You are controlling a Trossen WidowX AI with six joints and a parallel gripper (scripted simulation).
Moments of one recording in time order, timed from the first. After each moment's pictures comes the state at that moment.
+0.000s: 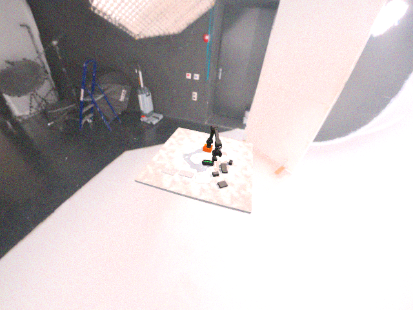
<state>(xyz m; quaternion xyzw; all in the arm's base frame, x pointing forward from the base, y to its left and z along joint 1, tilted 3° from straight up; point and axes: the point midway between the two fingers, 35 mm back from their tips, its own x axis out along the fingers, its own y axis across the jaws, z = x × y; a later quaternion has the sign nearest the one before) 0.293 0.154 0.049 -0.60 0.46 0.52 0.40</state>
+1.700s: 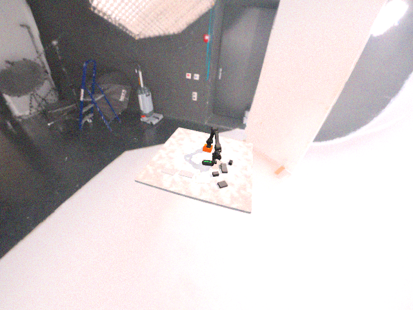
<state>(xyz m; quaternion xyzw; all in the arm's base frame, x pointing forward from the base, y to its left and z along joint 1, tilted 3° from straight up) 0.293 0.155 0.003 -0.60 0.47 0.52 0.39</state>
